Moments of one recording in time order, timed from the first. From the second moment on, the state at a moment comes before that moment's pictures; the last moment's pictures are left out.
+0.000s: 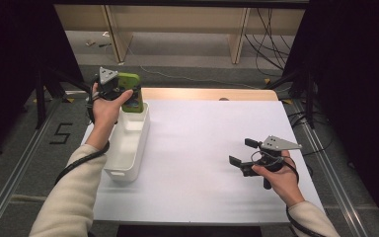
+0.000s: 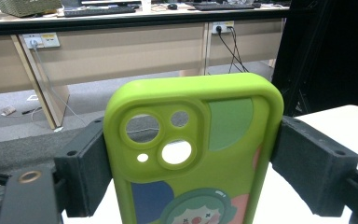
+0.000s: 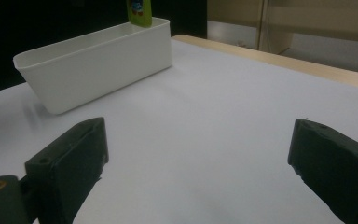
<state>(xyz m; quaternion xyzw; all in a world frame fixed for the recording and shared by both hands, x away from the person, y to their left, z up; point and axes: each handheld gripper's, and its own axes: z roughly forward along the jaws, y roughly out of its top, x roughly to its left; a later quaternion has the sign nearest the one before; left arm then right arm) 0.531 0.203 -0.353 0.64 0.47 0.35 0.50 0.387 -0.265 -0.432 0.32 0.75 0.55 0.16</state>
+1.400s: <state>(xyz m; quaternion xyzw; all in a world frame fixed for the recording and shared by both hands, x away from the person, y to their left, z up) 0.539 0.203 -0.361 0.64 0.48 0.34 0.50 0.387 -0.265 -0.432 0.32 0.75 0.55 0.16</state>
